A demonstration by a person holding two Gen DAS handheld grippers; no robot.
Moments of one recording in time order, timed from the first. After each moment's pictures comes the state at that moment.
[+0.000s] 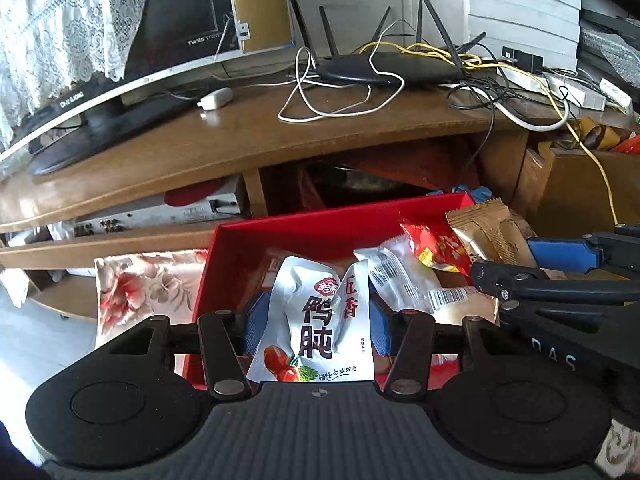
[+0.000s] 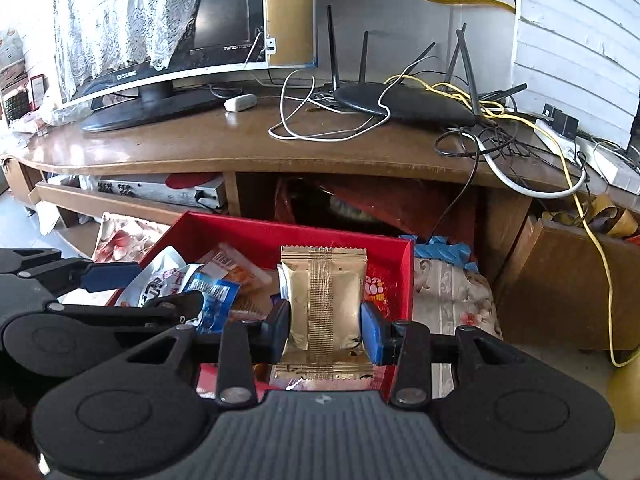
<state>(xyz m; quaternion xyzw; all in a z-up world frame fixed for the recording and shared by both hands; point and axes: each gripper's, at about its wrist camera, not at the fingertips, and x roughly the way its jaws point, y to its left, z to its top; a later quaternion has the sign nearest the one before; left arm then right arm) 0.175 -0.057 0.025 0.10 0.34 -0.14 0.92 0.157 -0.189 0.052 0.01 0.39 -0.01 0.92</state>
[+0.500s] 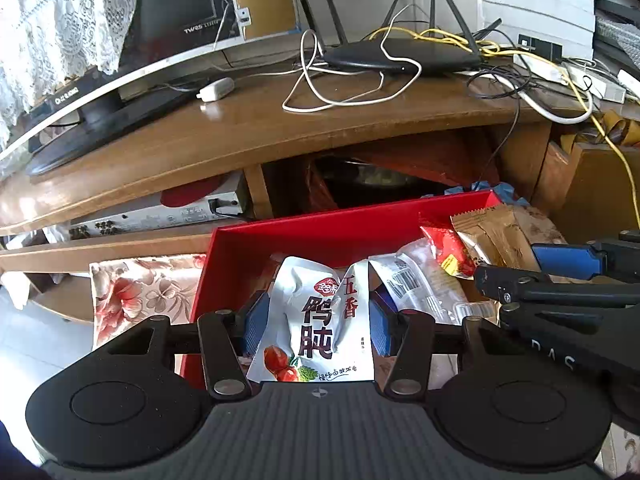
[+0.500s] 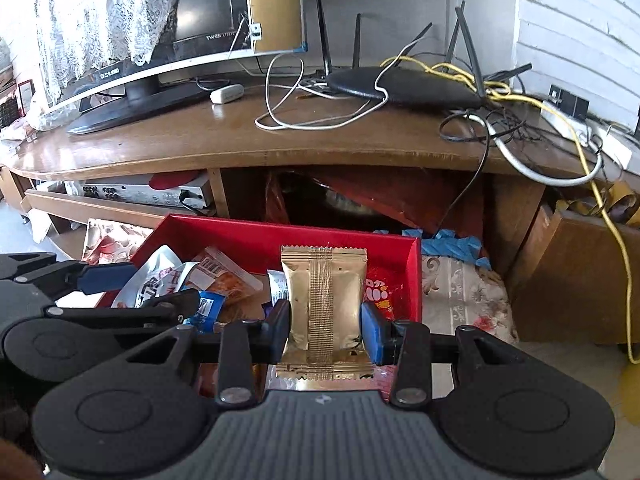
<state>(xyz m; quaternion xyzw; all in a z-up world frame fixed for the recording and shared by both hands) 0.205 -0.066 0.010 0.11 0.36 -0.12 0.92 0.189 -0.198 0.031 0.03 0.40 -0.01 0.92</state>
